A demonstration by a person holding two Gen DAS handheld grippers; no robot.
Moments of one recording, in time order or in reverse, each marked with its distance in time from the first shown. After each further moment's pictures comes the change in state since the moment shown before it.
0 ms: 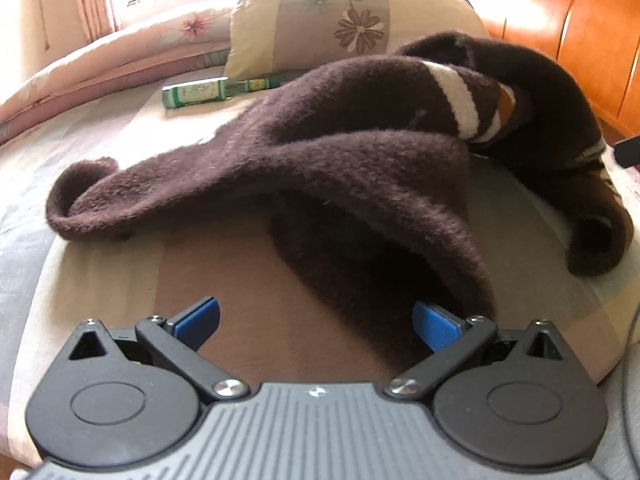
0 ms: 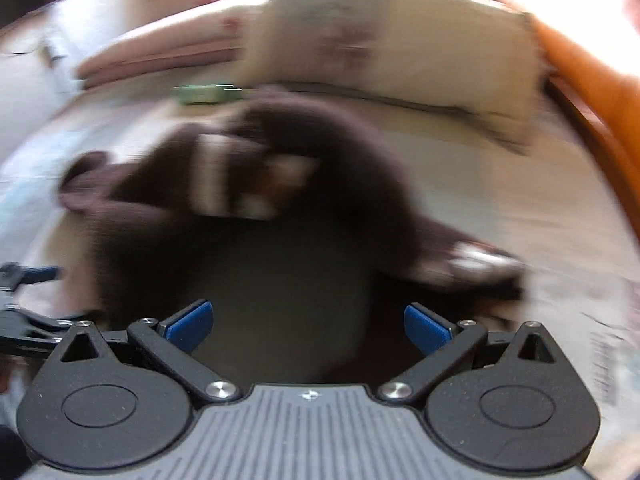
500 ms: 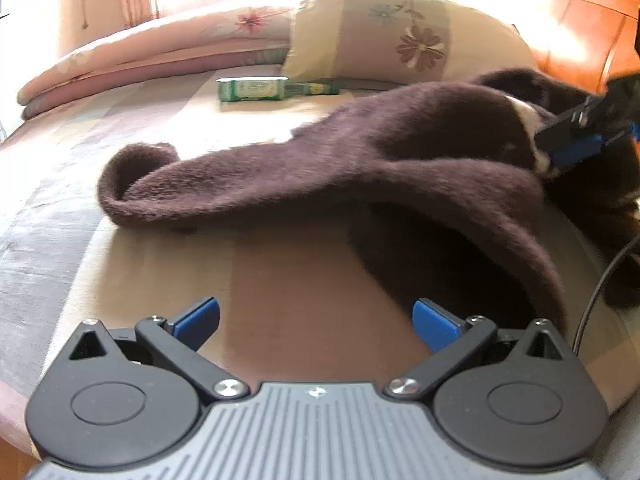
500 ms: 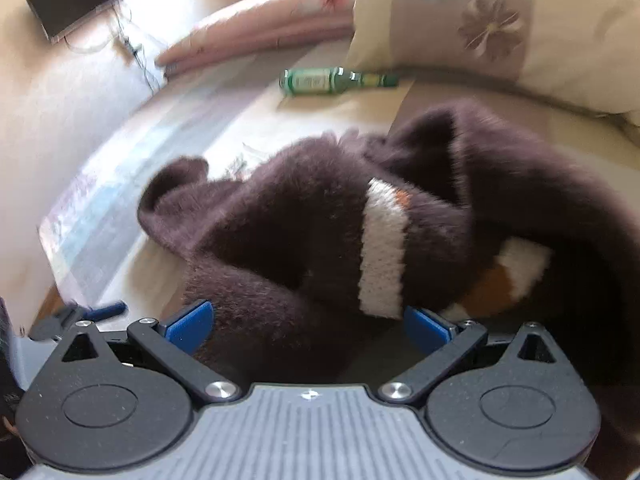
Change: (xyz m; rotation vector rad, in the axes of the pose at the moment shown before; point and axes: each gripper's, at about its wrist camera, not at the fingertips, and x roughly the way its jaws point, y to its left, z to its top) left arm 0.002 0.061 0.004 -0.104 -0.016 0.062; right arm 0.112 0.046 0.086 -0.012 0.101 0.270
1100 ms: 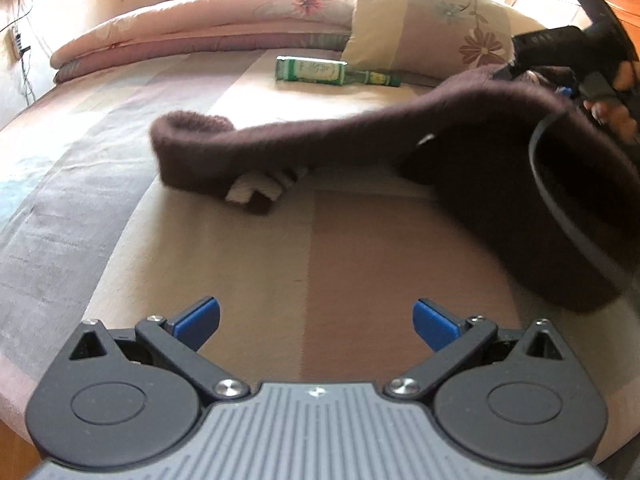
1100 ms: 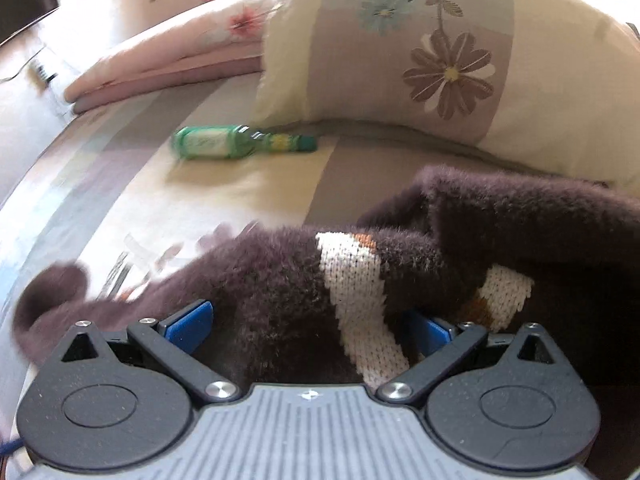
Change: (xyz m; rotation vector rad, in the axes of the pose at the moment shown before) left arm 0.019 0.050 -0.011 -0.102 0.037 0.057; right arm 0.085 -0.048 0.132 0.095 -0.095 -0.236
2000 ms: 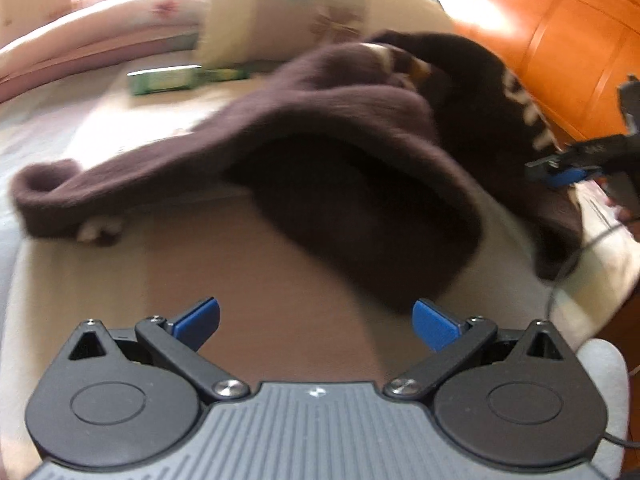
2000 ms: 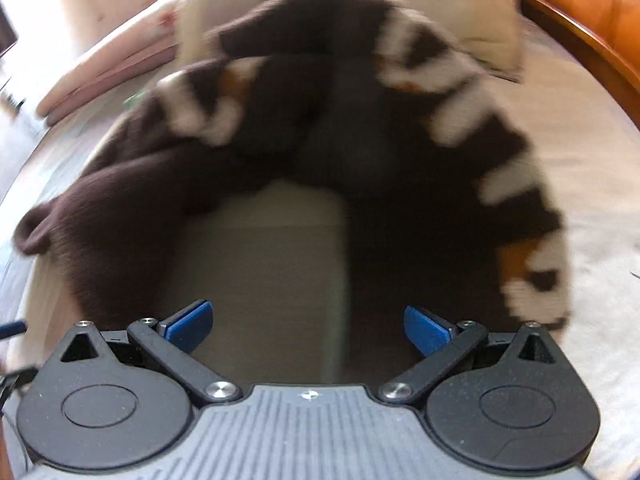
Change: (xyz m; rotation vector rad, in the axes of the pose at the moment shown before) left arm -0.019 -0.084 0.013 0.243 0.072 -0.303; right arm -0.136 -0.130 -0.198 0.188 0.036 -0.038
